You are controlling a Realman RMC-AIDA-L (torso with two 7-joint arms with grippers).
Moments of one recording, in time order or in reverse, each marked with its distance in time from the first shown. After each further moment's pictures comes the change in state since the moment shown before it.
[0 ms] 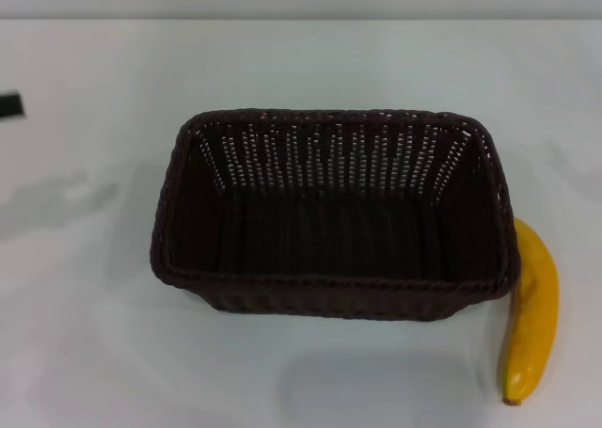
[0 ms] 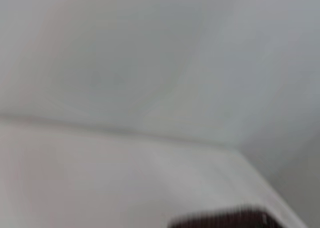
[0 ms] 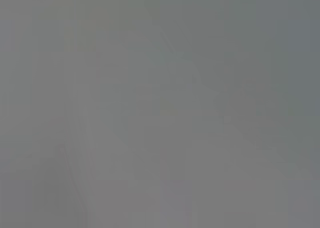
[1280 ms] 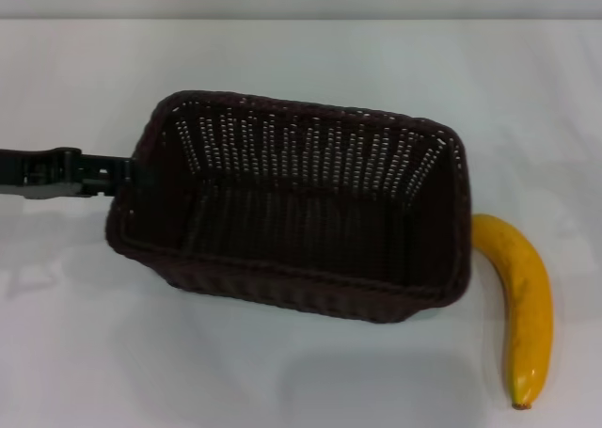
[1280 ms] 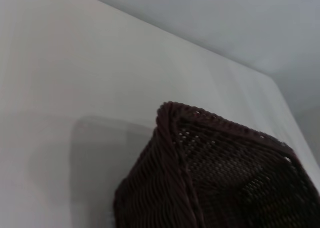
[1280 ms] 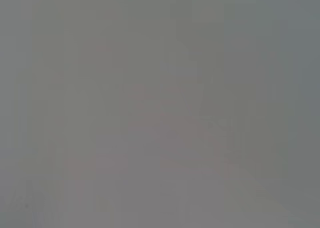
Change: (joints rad) left arm -0.047 -0.094 0.339 0.087 0.117 -0.143 -0.376; right arm 0.129 0.230 -0.005 -0.252 0.317 0.098 -0.562
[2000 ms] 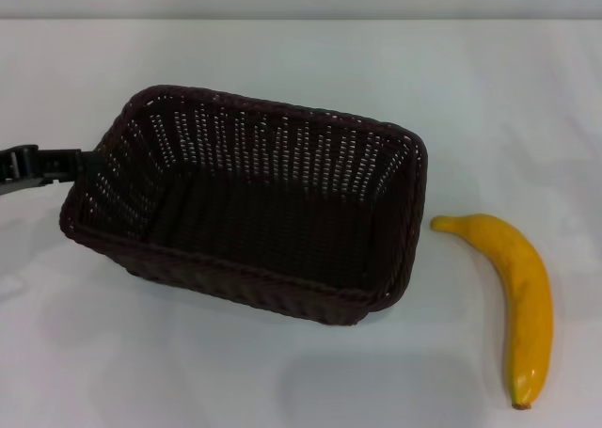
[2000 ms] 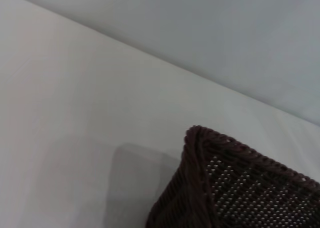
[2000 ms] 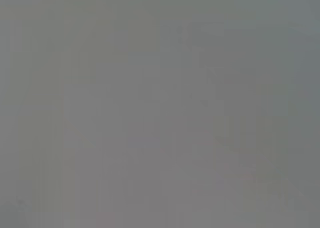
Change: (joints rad) left arm 0.146 -0.056 -0.003 0.166 -0.014 -0.147 -0.004; right arm 0.000 -0.001 0.004 0.011 0.002 -0.019 -0.013
